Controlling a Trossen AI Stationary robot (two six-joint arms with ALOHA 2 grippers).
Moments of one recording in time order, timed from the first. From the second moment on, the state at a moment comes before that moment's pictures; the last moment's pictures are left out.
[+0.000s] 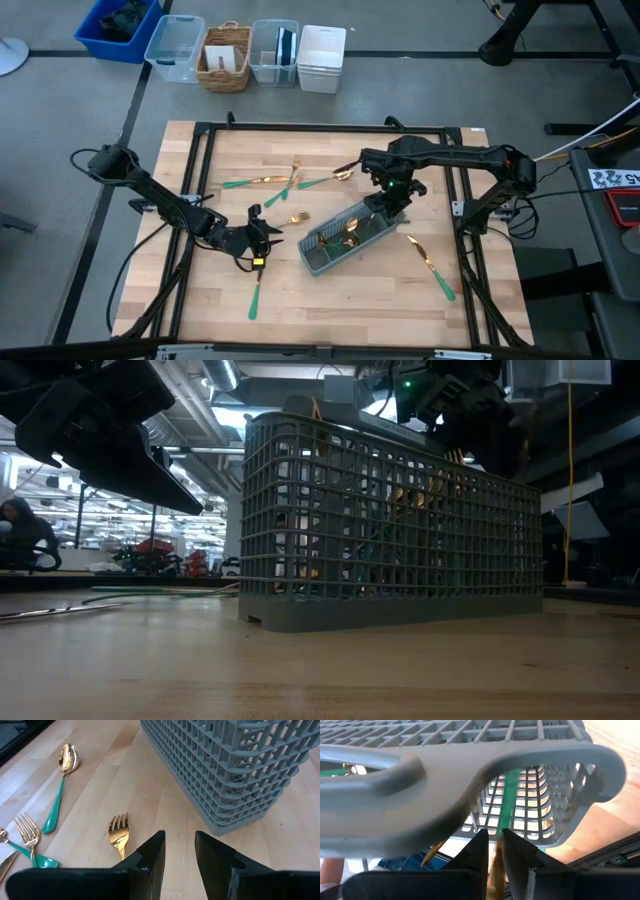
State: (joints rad) left arm -0.49 1.27 0.45 0.16 -0.61 -0.30; right arm -0.24 1.61 1.34 -1.35 -0.49 0.81
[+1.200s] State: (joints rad) left arm -0.49 1.27 0.45 0.16 -0.61 -0.35; right arm 0.01 1.23 1.35 -1.55 -0.10 0.99
